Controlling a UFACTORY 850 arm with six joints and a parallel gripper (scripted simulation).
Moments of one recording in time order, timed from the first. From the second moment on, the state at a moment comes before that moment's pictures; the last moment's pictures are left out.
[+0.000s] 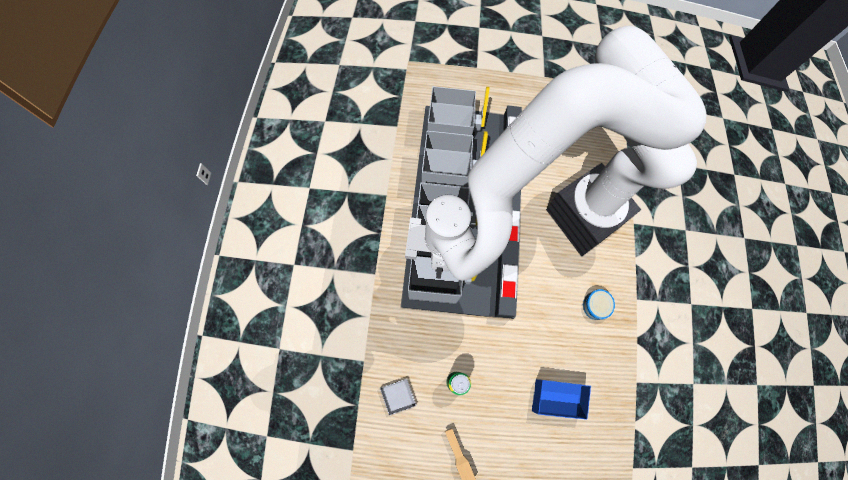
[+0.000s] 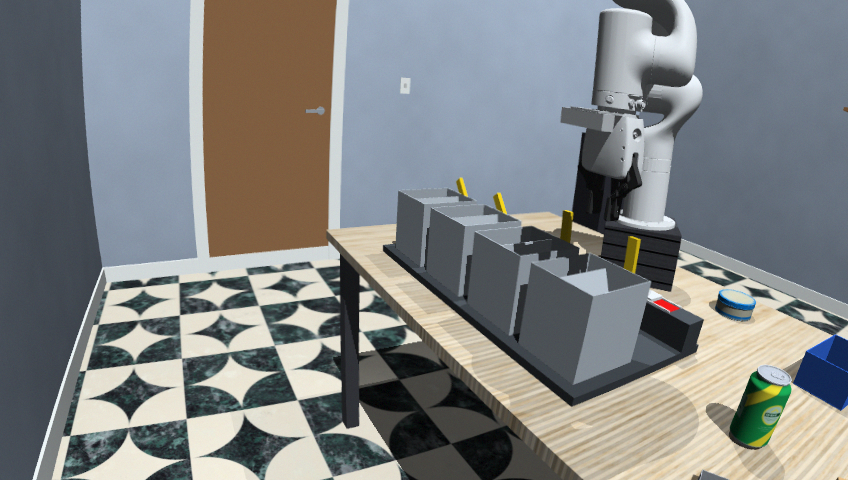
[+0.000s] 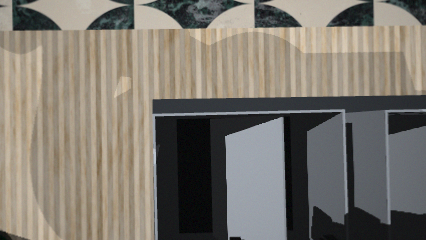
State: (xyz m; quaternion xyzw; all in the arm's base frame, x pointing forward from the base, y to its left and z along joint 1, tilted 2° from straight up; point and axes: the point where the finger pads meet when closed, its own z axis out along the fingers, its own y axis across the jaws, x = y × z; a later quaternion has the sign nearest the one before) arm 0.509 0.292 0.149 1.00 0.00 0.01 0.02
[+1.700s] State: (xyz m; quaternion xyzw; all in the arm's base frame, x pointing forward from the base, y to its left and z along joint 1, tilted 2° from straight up) arm 0.509 0.292 0.149 1.00 0.00 0.01 0.02
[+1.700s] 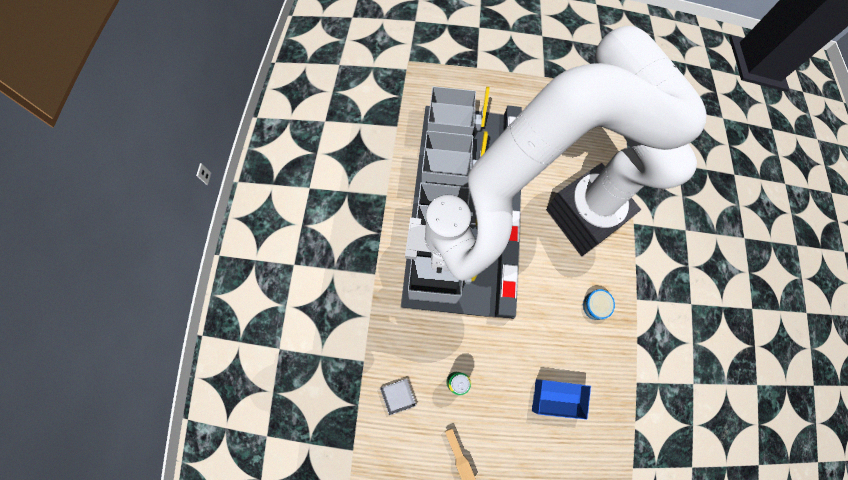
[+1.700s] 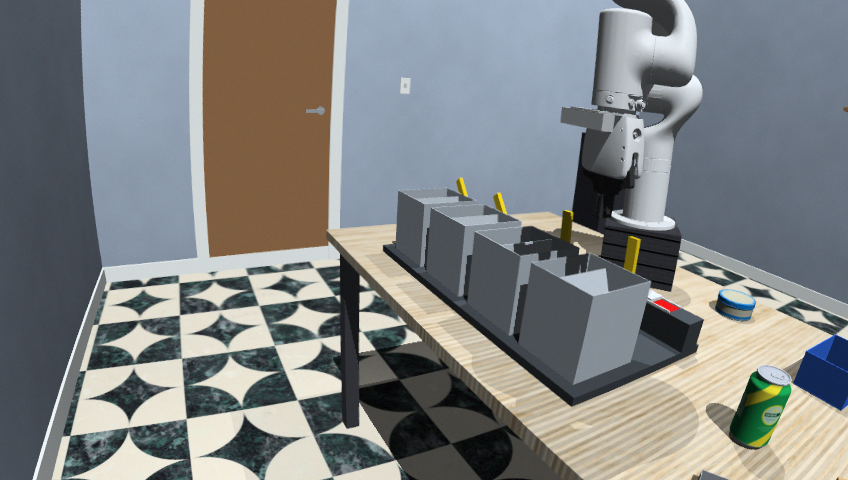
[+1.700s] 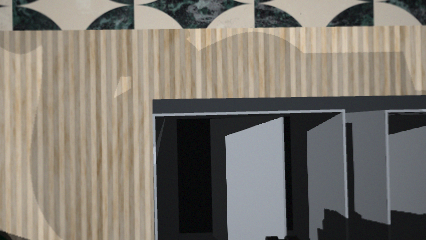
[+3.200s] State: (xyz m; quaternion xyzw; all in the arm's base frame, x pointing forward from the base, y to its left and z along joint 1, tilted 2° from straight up) arm 0.509 0.292 0.149 0.88 0.47 0.01 0.03
